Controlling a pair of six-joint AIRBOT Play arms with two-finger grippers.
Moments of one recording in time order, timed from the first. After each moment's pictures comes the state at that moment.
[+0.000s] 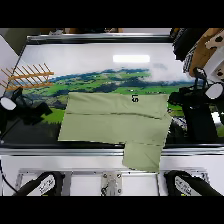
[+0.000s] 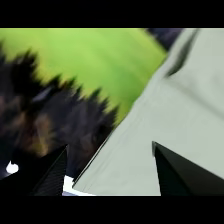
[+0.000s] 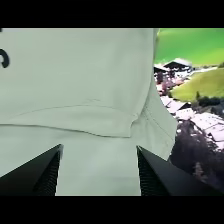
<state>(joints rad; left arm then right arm) 0.36 -1.12 0.83 1.31 -1.07 -1.70 -0.14 -1.10 1.07 -1.33 1.10 1.61</state>
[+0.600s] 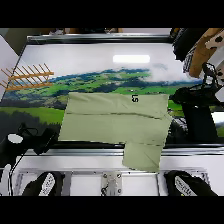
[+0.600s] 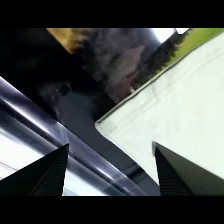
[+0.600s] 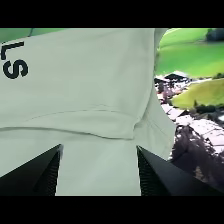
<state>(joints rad) 0.50 -0.87 0.35 1.11 -0.96 -1.75 -0.14 -1.03 1.07 -1.32 1.10 1.61</state>
